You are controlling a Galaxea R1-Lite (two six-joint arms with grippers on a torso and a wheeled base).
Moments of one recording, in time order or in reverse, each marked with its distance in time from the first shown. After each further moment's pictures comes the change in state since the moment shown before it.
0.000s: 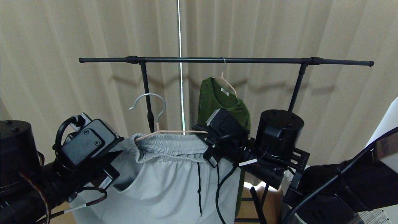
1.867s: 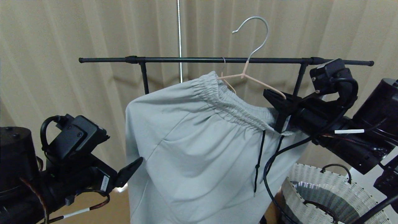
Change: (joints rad) left arm 0.020 0.001 0.031 -0.002 -0.070 -0.320; right arm -0.241 -0.358 0.195 -0.002 -0.071 0.256
